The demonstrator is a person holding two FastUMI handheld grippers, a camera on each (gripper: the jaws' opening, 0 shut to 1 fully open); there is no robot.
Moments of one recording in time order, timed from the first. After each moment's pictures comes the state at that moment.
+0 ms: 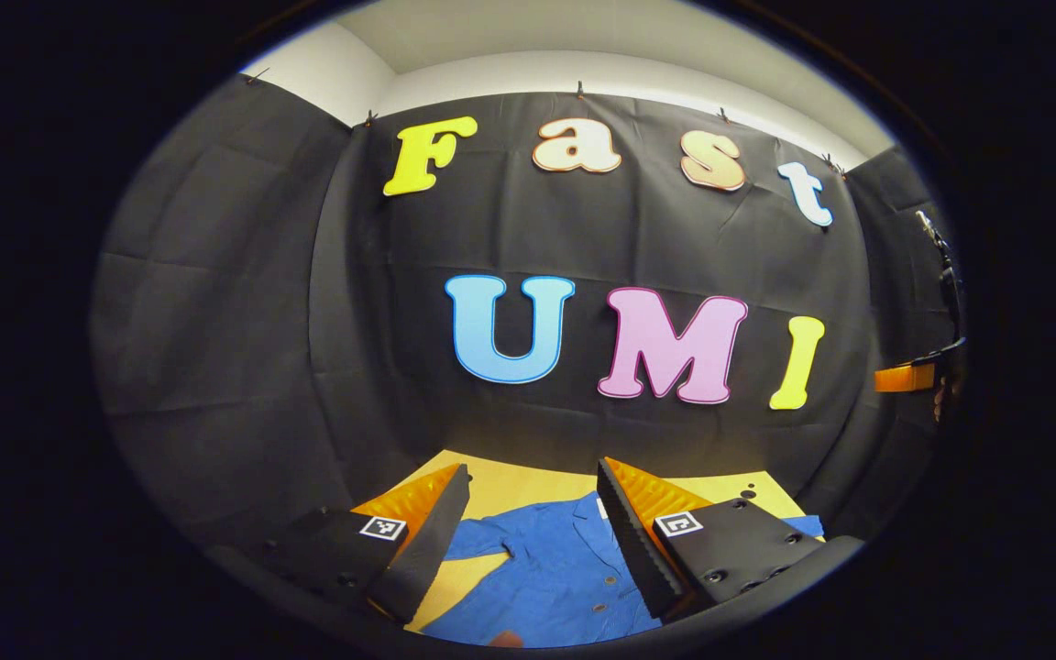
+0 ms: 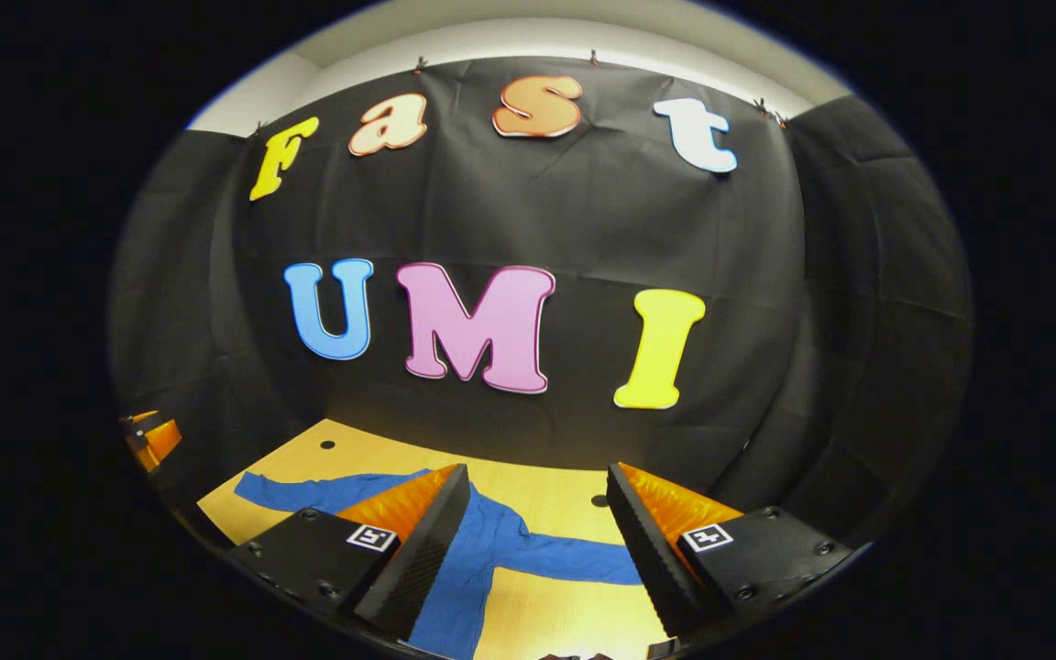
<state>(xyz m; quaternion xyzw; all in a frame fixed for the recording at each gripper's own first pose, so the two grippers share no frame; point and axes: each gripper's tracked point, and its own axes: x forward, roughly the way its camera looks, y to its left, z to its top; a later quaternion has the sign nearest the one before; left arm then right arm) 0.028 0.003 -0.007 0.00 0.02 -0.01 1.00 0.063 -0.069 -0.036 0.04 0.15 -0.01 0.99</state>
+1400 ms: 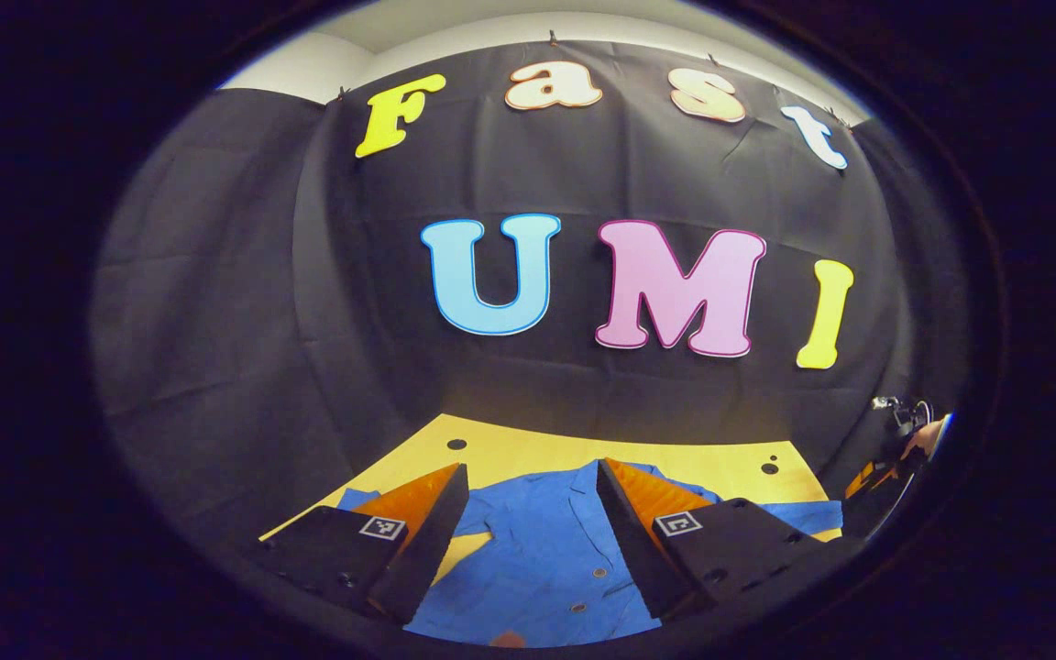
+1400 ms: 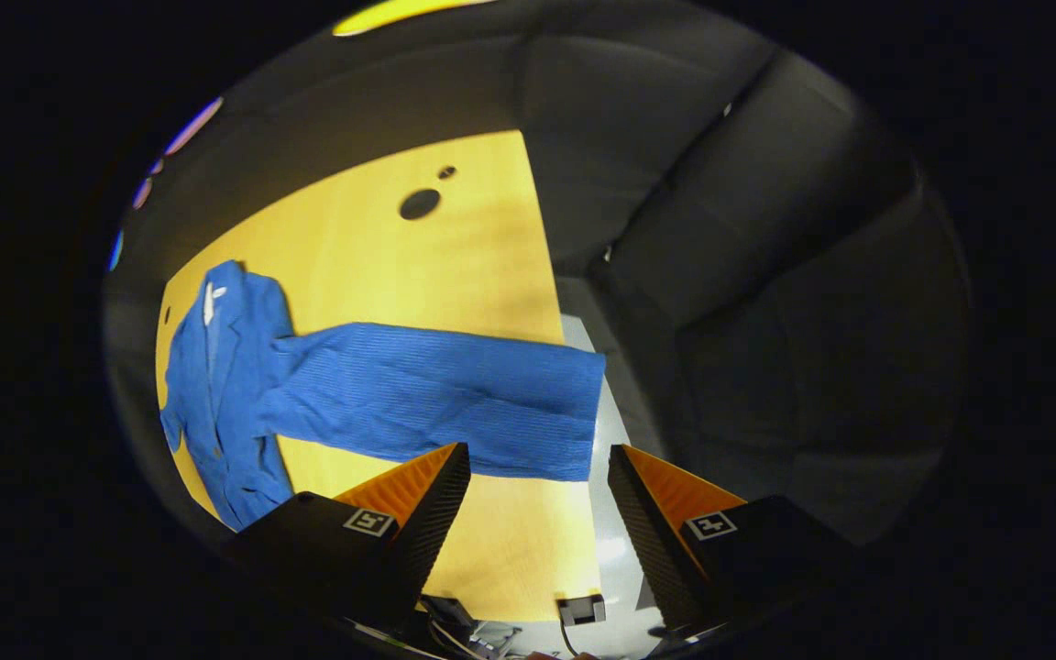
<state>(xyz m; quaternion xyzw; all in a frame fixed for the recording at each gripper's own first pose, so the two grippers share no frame) 0.106 -0.073 -0.061 0.02 0.11 0.04 0.99 0.125 -0.311 -0.473 0.13 0.65 -0.10 0.74</state>
